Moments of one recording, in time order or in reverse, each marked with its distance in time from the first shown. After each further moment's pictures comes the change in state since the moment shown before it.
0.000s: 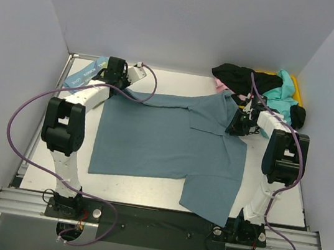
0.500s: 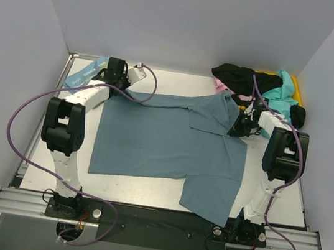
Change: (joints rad) left arm 0.000 0.000 0.000 -0.014 0.014 -0.014; right arm -0.025 0.054 0.013 -0.009 -0.019 0.003
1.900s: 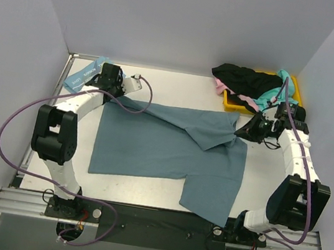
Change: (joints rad) left arm 0.010 -0.142 -0.167 -0.060 -0.021 0.195; right arm -0.100 -0.556 -0.215 -0.231 -0.246 0.107
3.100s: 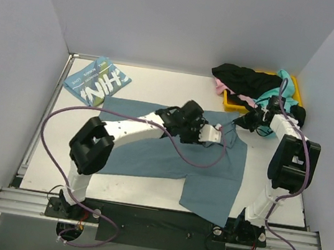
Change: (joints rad) left arm -0.684 0.120 0.257 -0.124 0.318 -0.232; right arm 0.002 0.414 0.167 0.322 0.104 0.383
